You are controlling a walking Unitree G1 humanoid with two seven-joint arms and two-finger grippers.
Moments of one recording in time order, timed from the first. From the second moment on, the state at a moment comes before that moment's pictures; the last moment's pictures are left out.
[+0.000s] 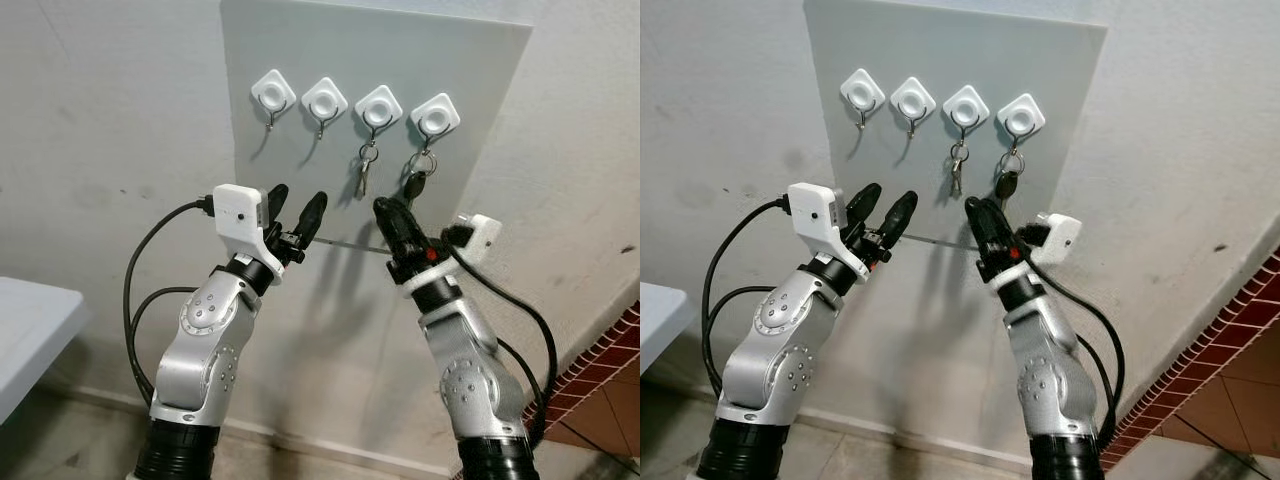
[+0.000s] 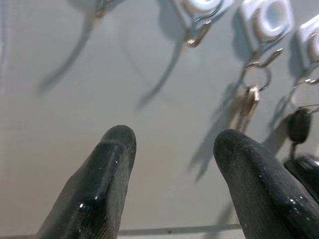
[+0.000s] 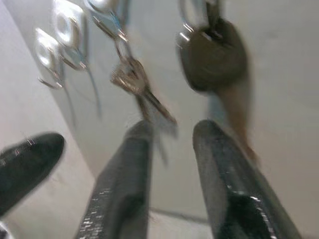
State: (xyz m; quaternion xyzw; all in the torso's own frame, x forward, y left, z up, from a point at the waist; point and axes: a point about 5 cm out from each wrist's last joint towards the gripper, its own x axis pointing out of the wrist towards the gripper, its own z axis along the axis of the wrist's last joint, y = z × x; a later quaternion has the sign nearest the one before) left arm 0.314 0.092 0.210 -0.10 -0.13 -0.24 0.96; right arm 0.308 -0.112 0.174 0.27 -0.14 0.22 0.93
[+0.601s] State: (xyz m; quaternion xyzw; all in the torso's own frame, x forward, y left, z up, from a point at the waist) left arm 0.317 0.106 0.167 -0.12 -0.06 -0.20 0.97; right arm 0.285 -0.143 0.143 0.23 -0.12 0.14 0.96
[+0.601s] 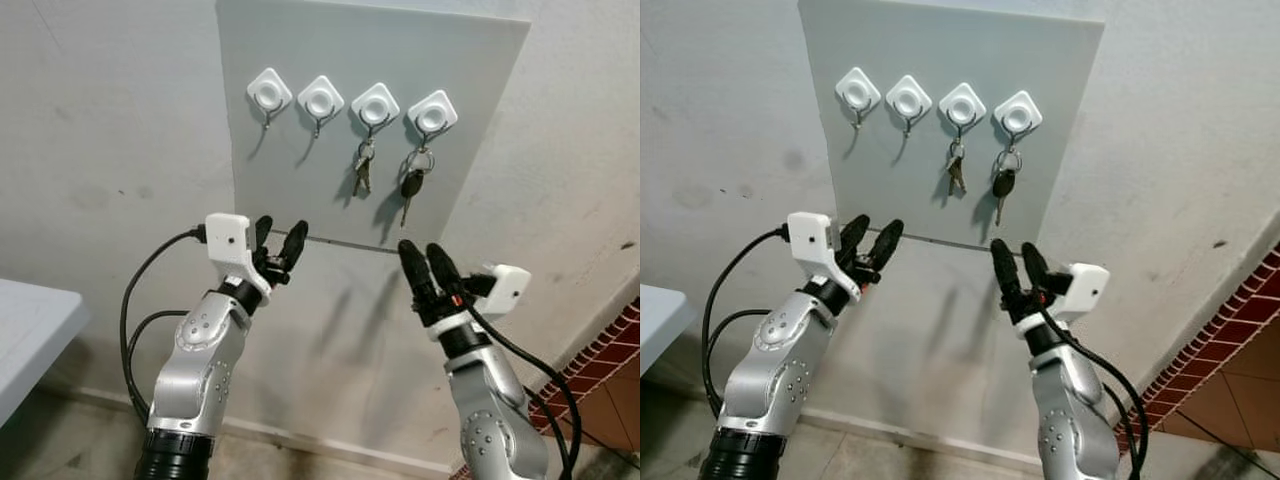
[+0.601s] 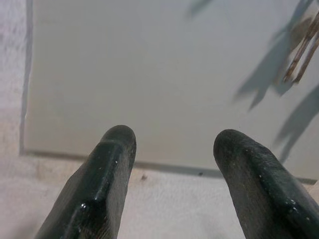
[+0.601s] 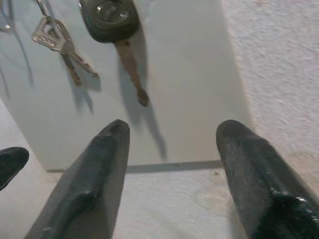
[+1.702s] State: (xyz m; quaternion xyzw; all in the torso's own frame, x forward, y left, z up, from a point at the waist) left arm 0.292 0.134 0.024 -0.11 0.12 -0.09 0.98; right arm 0.234 -0.201 -0.007 0.07 0.15 -0.02 0.99
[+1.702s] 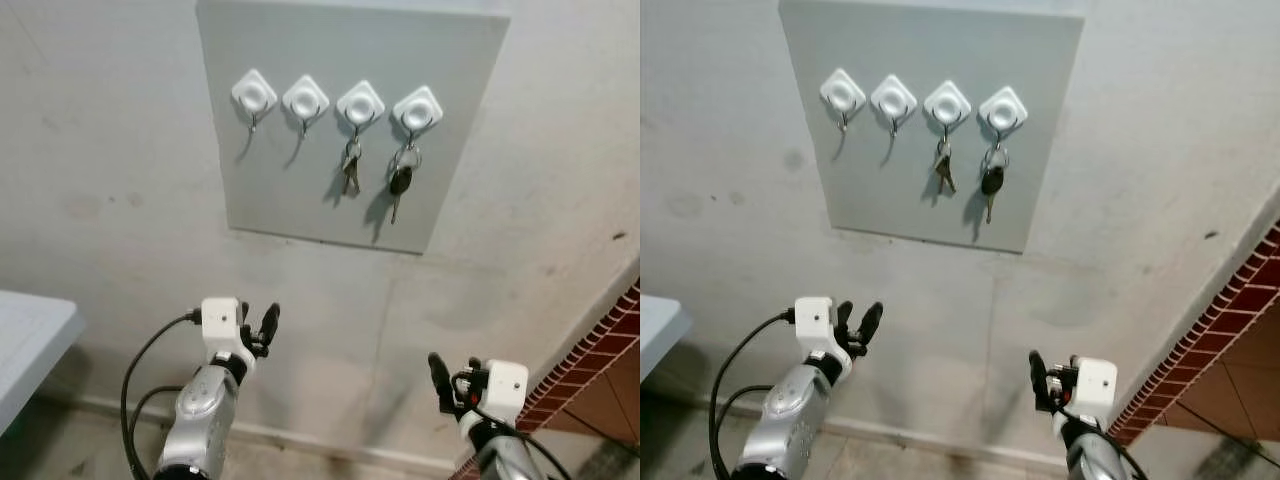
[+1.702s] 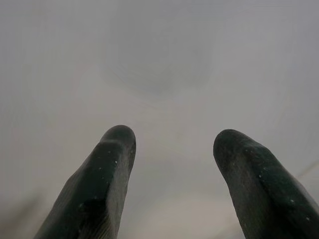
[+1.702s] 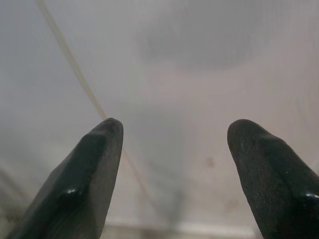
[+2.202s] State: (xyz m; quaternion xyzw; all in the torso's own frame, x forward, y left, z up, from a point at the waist) left arm 0.250 0.148 -0.040 -0.08 0.29 -0.05 0.95; right arm 0.191 -0.209 -0.065 -0.02 0.33 -0.03 0.94
